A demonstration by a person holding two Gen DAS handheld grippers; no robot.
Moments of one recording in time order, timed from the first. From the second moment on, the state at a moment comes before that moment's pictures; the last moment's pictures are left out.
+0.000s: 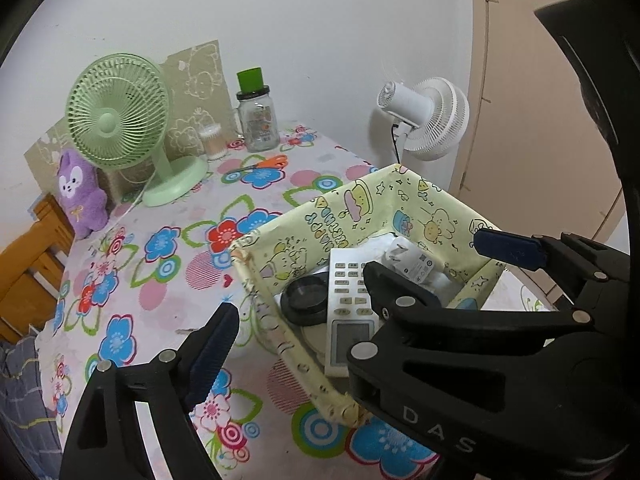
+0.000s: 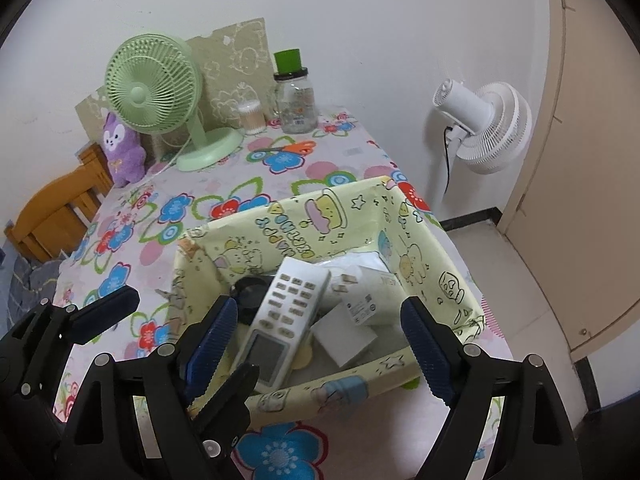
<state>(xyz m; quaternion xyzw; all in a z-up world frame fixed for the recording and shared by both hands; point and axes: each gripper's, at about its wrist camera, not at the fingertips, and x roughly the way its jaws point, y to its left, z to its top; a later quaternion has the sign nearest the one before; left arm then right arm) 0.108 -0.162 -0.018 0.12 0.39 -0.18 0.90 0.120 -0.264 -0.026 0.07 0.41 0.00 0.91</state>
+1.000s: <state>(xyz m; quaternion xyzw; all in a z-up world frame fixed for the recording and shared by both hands) 0.058 -0.109 -0.001 0.09 0.36 -0.14 0.92 0.071 -0.208 -0.001 0.04 0.36 0.03 0.93</state>
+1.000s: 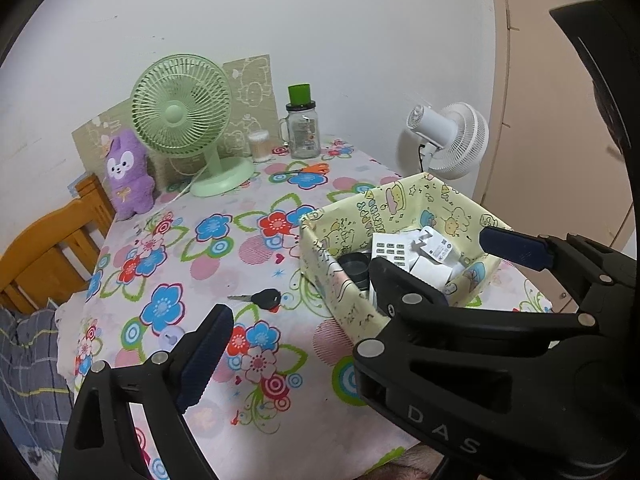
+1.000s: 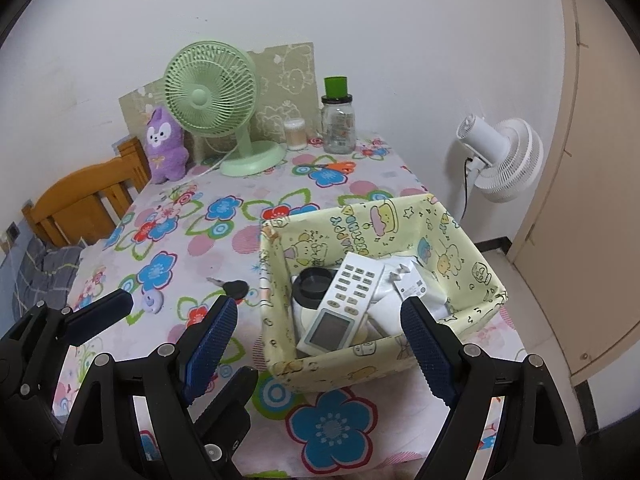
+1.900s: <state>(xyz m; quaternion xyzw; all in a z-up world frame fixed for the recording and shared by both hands) 0.036 -0.064 -0.006 0.07 0.35 -0.09 0.93 0.045 -0.164 0.002 0.00 0.32 0.06 0.94</state>
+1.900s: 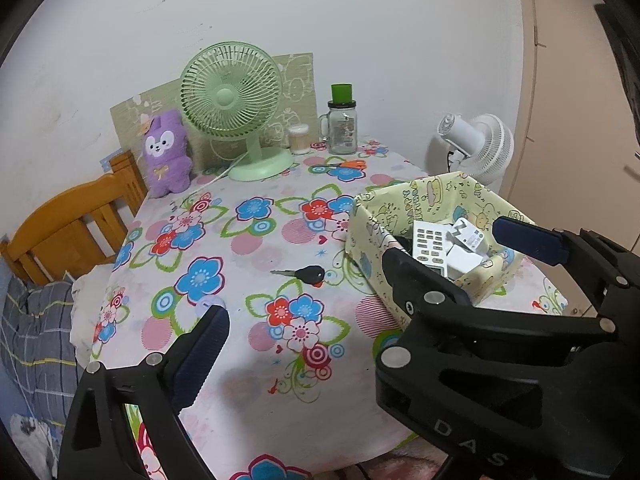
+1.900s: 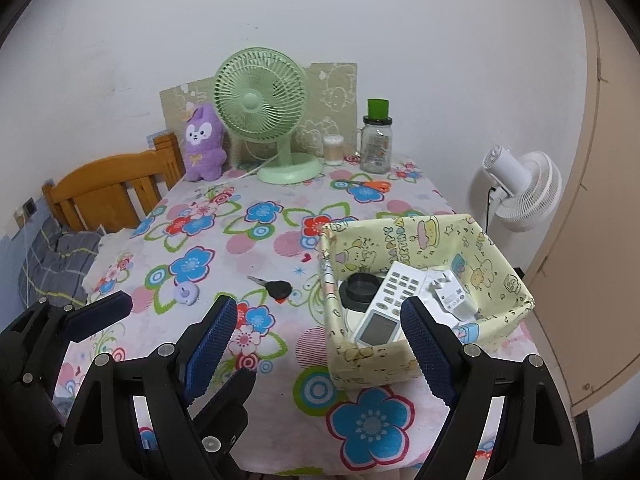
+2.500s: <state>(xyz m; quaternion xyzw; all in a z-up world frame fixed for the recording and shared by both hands) 0.042 -0.028 -0.022 0.06 0.36 -0.04 0.93 0.053 -0.121 -0.009 -0.02 0.33 0.11 0.94</state>
